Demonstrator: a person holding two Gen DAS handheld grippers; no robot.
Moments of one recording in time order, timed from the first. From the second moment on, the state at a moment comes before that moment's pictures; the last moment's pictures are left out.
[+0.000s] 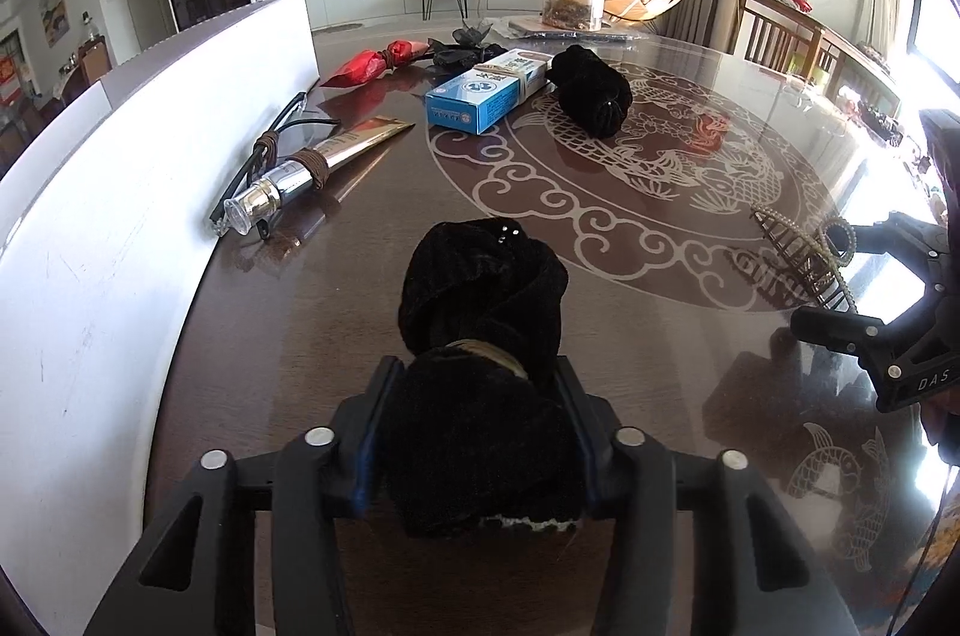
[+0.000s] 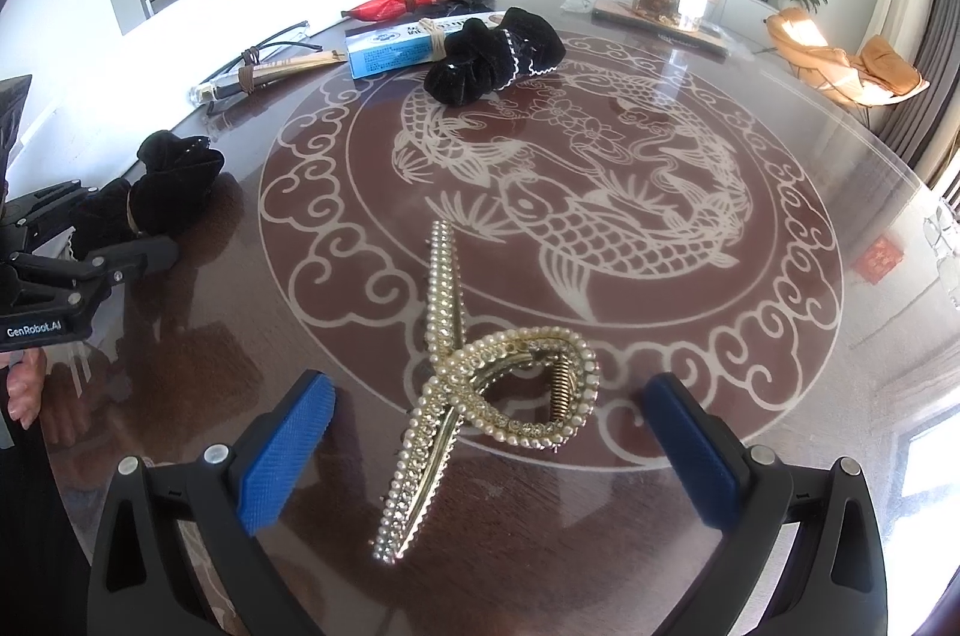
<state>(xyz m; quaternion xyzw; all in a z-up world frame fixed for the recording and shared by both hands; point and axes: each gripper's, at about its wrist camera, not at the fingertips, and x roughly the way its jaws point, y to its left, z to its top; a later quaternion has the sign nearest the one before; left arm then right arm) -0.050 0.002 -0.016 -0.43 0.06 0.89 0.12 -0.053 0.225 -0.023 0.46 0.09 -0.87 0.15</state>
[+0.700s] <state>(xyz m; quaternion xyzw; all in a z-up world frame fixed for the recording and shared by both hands) 0.032 -0.070 0.092 -0.33 -0.10 0.93 0.12 -0.036 0.168 0.071 0.36 0.08 -0.90 0.22</state>
